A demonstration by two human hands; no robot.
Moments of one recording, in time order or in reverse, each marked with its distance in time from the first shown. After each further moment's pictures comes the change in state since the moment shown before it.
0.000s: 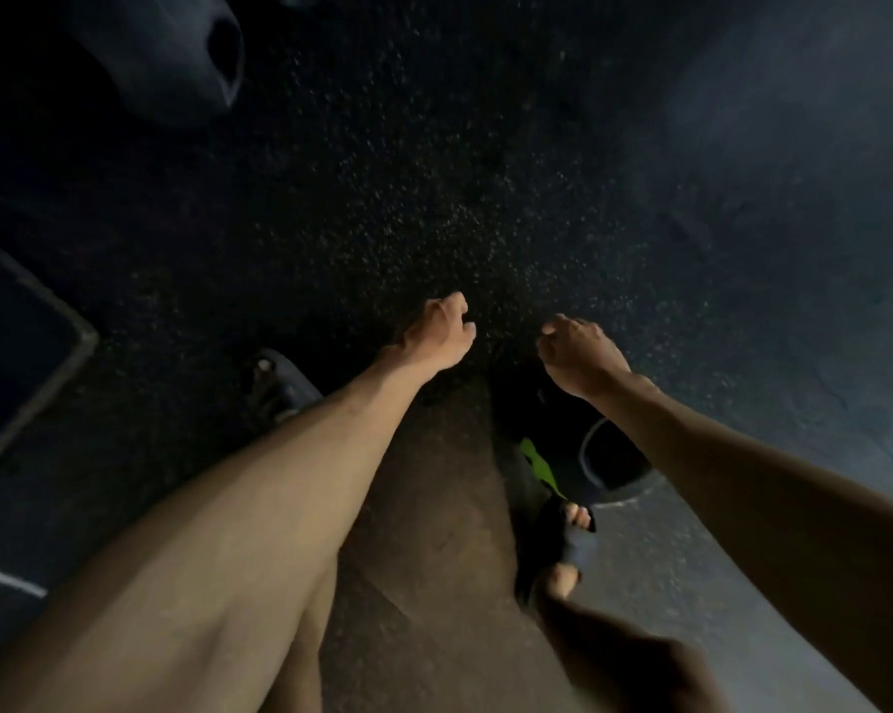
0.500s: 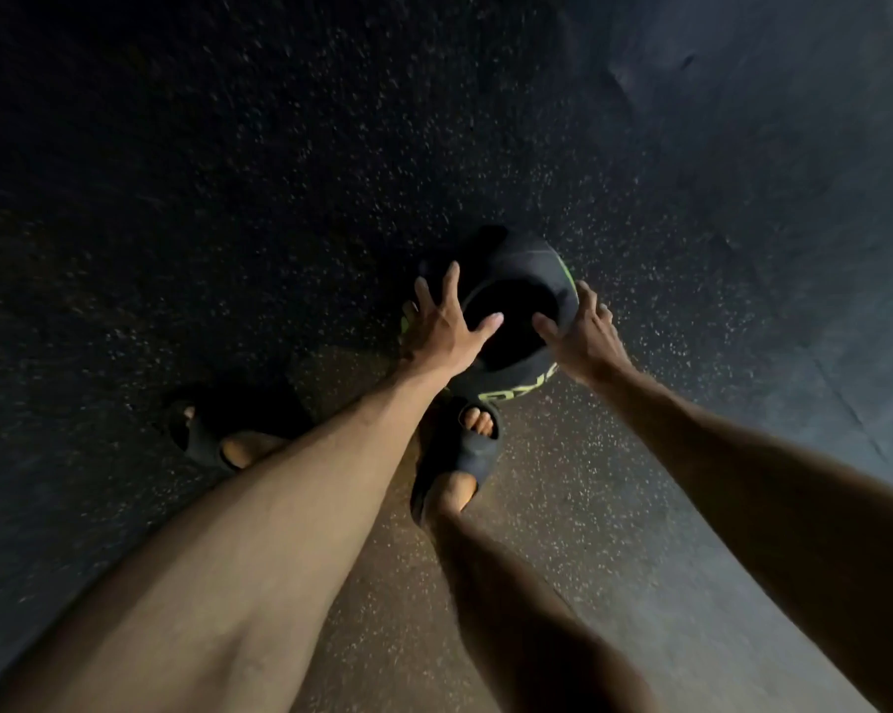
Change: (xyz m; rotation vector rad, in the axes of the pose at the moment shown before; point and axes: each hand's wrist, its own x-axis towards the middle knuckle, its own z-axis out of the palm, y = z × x) left_hand -0.026 0.079 0.299 -0.164 0.013 -0.097; right_hand -0.052 0.260 0.112 0.198 -0.012 0.256
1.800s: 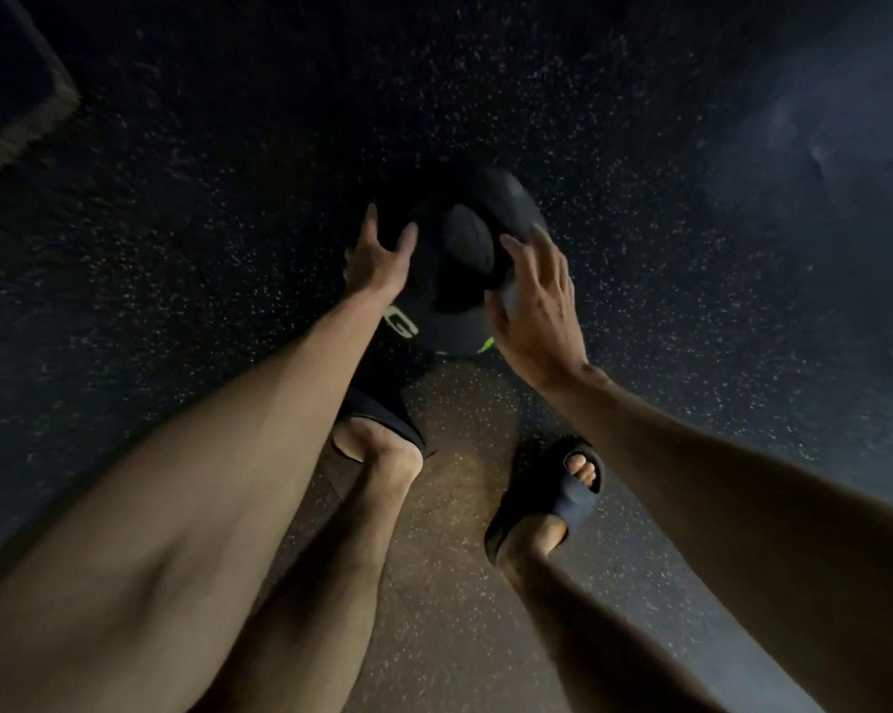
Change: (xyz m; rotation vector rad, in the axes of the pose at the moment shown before) left_hand 0.045 -0.215 -0.178 -0.556 0.356 -0.306; right_hand -0.042 -0.232 0.129 -0.138 0.242 -0.817
